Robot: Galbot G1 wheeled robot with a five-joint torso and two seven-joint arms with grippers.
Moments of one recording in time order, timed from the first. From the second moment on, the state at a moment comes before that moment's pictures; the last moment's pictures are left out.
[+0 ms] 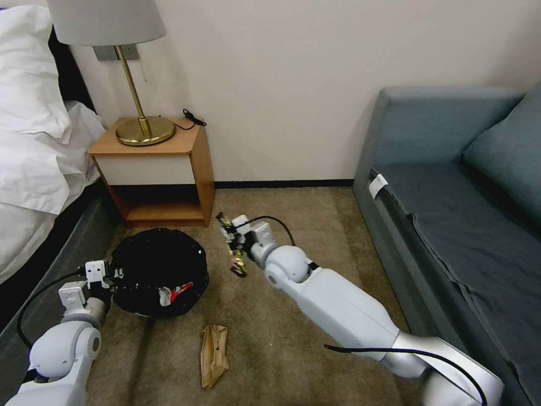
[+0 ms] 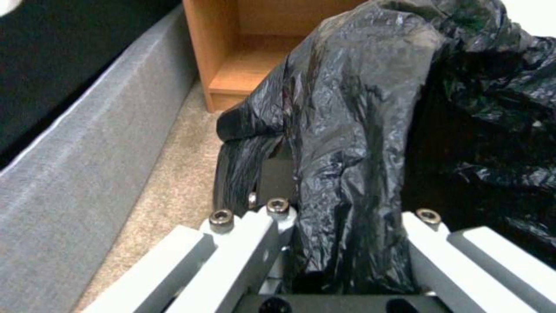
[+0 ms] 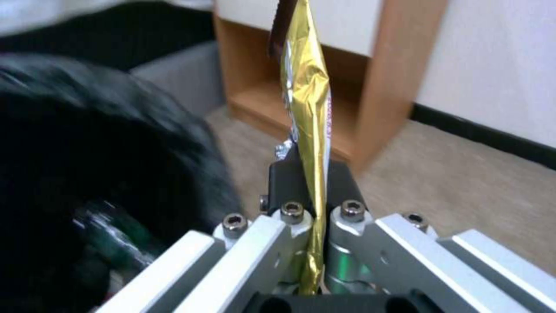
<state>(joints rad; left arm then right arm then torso) 1.35 -1.17 -0.79 -1.80 -0.41 0.37 -0.03 -0.46 1.38 -0.47 1.39 0.65 -0.29 0.16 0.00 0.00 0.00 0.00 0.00</state>
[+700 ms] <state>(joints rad) 1.36 -1.22 -0.77 -1.82 -0.36 0.36 -0.02 -0.39 1.48 -0.69 1.32 0.83 -0.24 0.21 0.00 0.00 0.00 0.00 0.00</state>
